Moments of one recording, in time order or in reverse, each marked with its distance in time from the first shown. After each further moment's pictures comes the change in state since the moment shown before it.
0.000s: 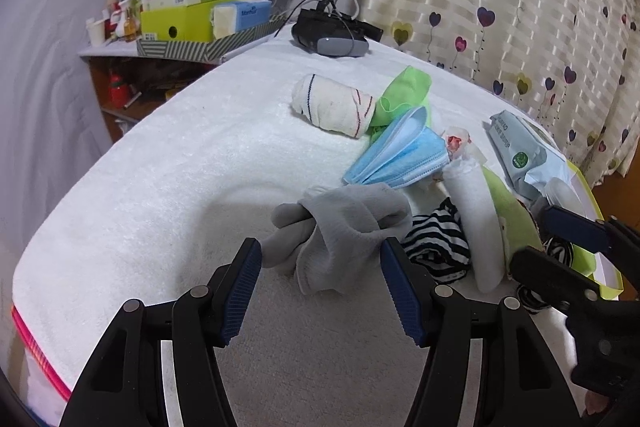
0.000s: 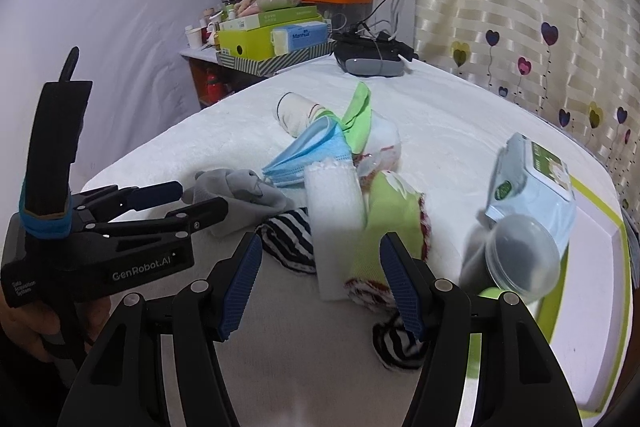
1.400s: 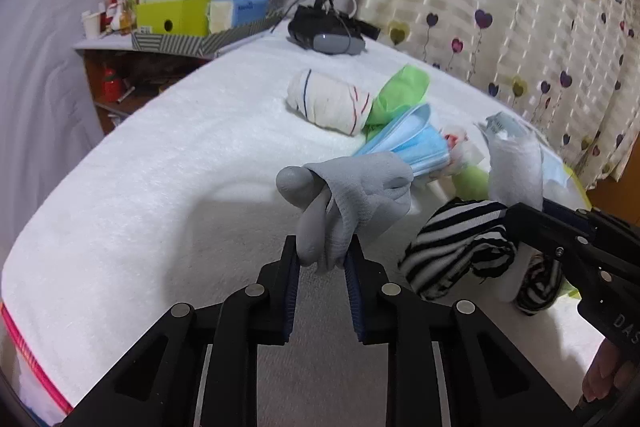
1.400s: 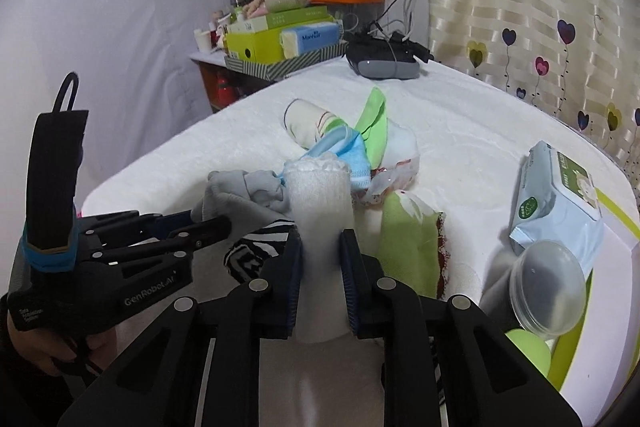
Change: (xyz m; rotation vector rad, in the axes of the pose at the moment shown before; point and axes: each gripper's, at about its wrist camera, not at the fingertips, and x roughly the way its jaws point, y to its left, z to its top) left arm -0.001 0.000 -0.002 -0.015 -0.006 -0.031; right arm 0.009 -0.006 0.010 0.015 -0.023 0.065
